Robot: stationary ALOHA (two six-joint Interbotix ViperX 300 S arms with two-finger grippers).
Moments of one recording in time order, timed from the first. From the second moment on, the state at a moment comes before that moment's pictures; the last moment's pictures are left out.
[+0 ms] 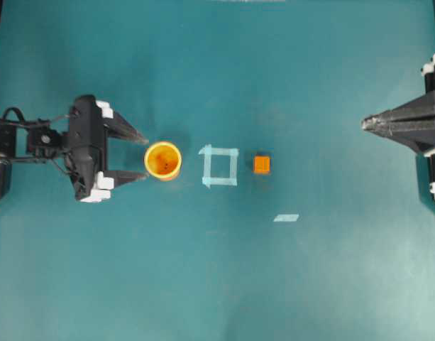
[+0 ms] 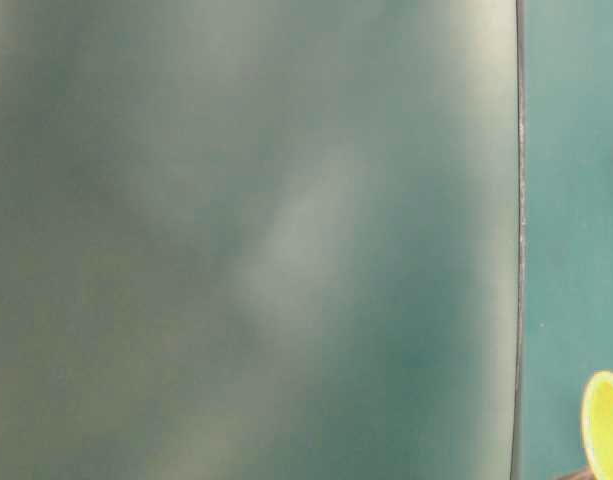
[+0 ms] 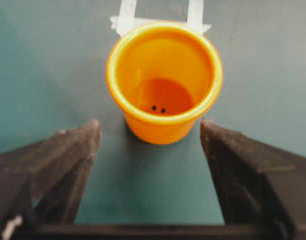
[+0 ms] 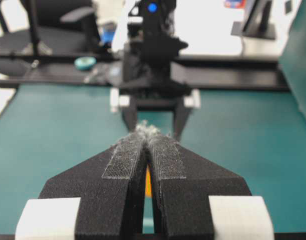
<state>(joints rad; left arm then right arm) 0.07 -0.08 1.16 0.02 -0.61 -0.02 -0.01 -0.96 1.13 0.00 -0.26 -0.01</state>
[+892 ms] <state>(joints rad) 0.04 0.14 1.00 0.02 -0.69 0.01 -0.01 -0.96 1.12 0.00 -0.26 -0.02</state>
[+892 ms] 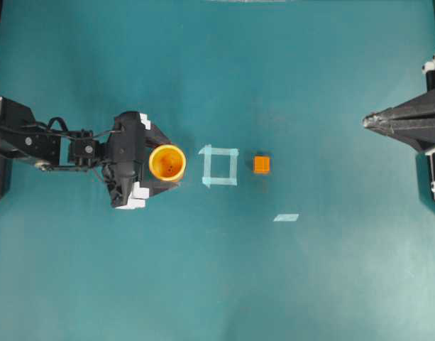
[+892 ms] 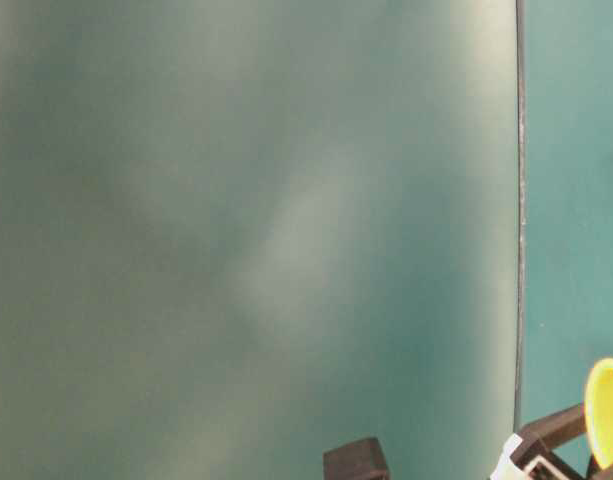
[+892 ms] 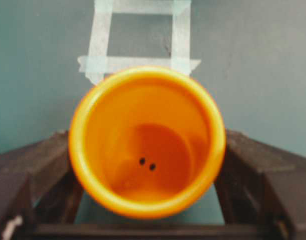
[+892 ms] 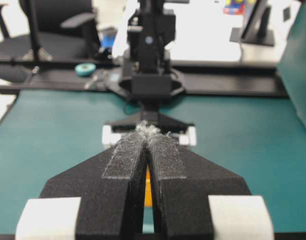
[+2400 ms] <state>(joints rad) 0.04 -0.26 1.33 0.02 -0.64 0.03 -0.01 -0.95 1.12 0.00 -0.24 -0.02</state>
